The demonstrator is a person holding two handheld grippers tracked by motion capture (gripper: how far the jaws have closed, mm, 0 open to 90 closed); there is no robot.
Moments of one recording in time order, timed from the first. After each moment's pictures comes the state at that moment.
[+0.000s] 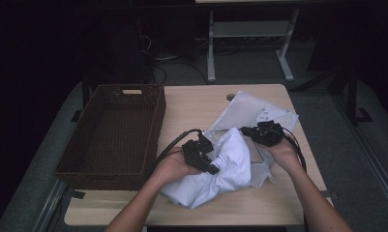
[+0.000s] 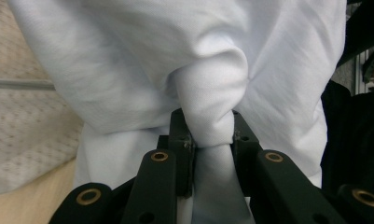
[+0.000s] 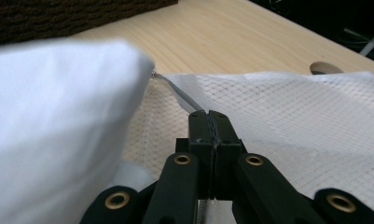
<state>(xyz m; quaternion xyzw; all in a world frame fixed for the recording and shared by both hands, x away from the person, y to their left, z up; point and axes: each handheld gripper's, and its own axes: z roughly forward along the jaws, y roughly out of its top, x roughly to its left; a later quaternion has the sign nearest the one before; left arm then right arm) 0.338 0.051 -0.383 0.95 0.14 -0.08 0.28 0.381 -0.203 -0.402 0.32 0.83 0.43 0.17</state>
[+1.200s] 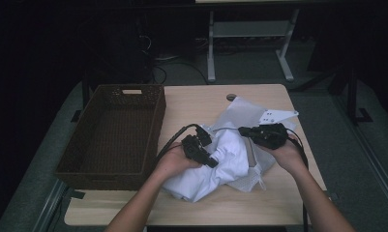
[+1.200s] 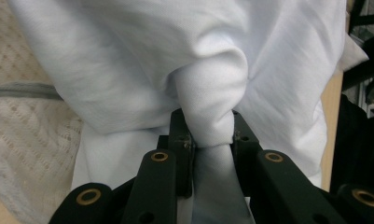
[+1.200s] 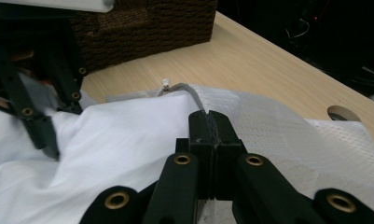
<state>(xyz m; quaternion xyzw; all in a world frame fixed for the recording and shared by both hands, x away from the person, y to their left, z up) 0.366 0.057 -0.393 0.93 0.20 -0.08 0.29 0.354 -0.197 -0.371 0.26 0.83 0.47 0.17</state>
